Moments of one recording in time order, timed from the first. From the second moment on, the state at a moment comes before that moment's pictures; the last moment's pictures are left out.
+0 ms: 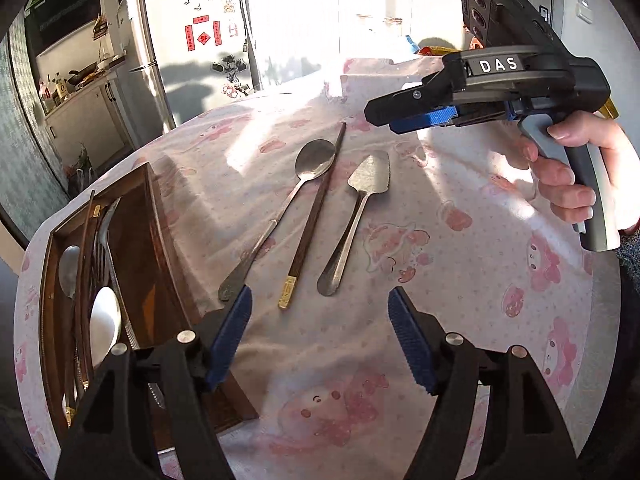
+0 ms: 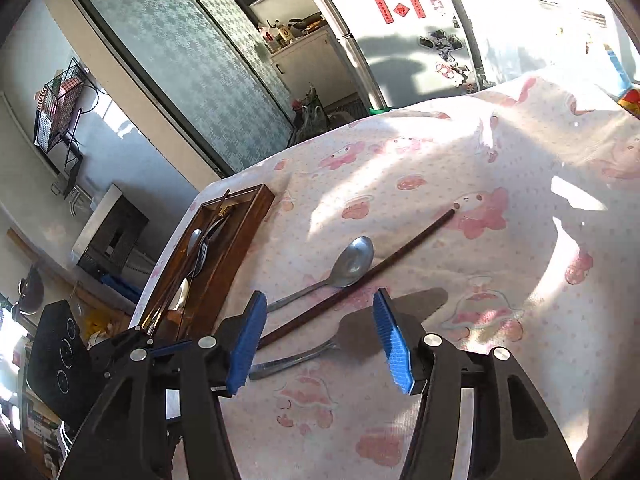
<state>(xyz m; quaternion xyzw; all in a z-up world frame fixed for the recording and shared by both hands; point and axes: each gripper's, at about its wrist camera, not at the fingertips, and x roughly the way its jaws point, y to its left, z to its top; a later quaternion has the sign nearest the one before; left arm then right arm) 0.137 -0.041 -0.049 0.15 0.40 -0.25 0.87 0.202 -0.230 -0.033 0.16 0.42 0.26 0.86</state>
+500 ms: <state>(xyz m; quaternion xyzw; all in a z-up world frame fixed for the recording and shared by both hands) 0.192 -0.046 -0.063 0.13 0.45 -0.20 0.86 0.196 -0.239 -0.044 0.17 0.42 0.29 0.84</state>
